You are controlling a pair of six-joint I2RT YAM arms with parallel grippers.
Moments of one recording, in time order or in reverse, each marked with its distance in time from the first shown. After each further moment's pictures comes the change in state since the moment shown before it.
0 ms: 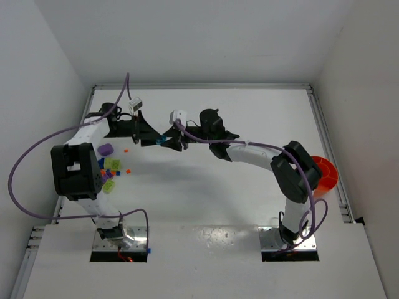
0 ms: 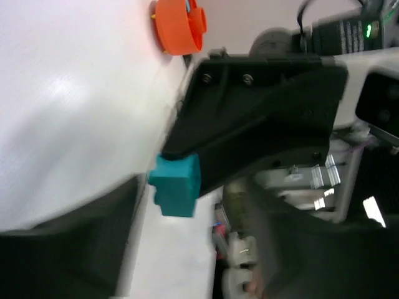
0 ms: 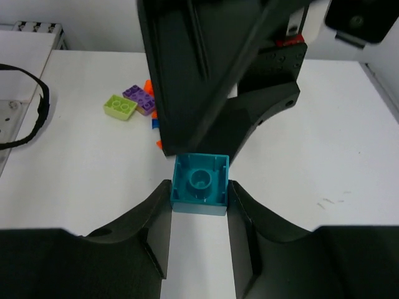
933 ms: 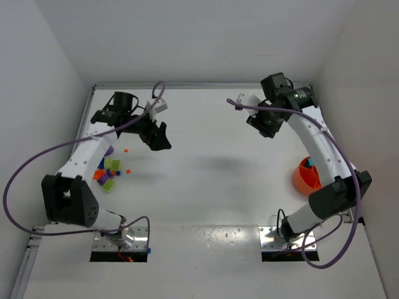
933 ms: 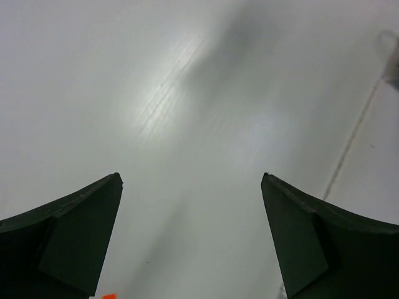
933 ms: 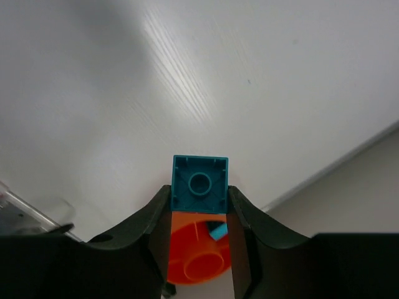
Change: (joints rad) left arm -0.182 -0.234 0.061 0.005 -0.582 0.470; right arm -0.431 -0.303 0.491 -1.781 0.623 -0.500
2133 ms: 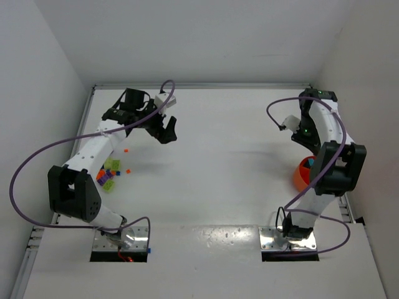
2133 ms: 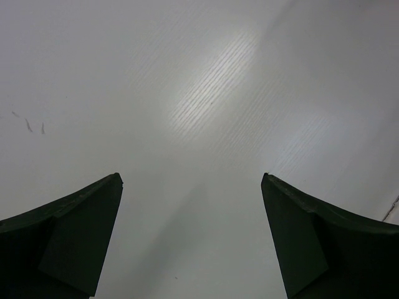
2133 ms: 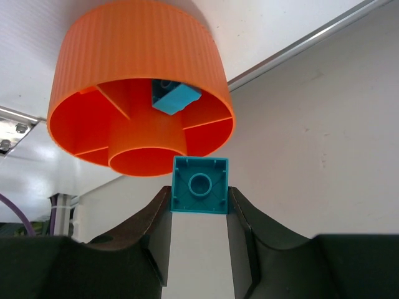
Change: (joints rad) left arm -0.157 0.011 0.000 0.222 -0.319 -0.136; right arm -0.477 0.218 -0.153 -0.128 0.389 -0.275
